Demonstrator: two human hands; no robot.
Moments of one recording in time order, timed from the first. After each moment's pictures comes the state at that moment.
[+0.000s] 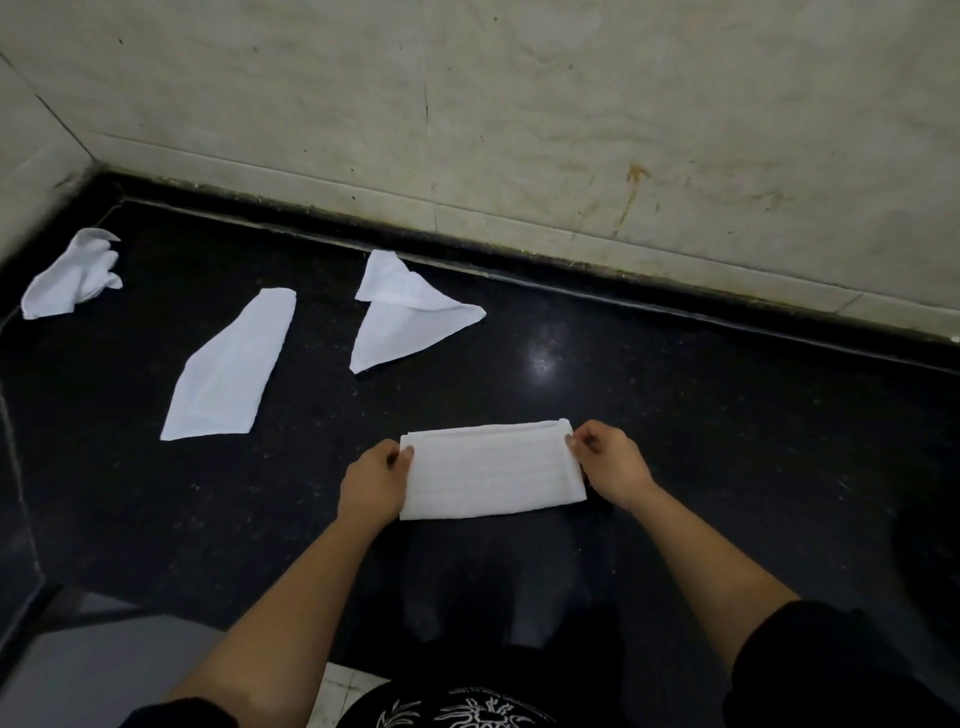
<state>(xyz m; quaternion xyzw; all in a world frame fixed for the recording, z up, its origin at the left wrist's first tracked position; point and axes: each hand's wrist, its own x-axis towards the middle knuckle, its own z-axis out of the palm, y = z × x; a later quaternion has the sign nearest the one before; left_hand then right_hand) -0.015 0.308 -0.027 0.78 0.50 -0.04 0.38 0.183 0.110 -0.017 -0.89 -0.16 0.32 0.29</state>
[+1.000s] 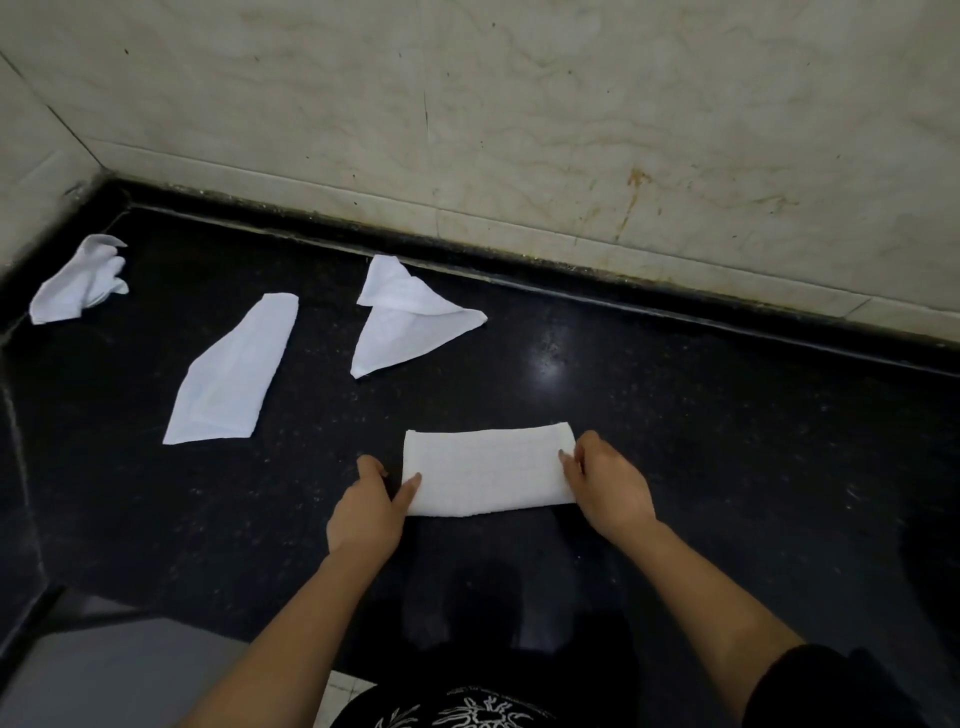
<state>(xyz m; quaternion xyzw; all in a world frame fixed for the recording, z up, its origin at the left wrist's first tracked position) -0.032 0.294 -0.034 0.79 0.53 -0.07 0.30 0.163 0.107 -0.018 -0.93 -0.28 0.20 0.14</state>
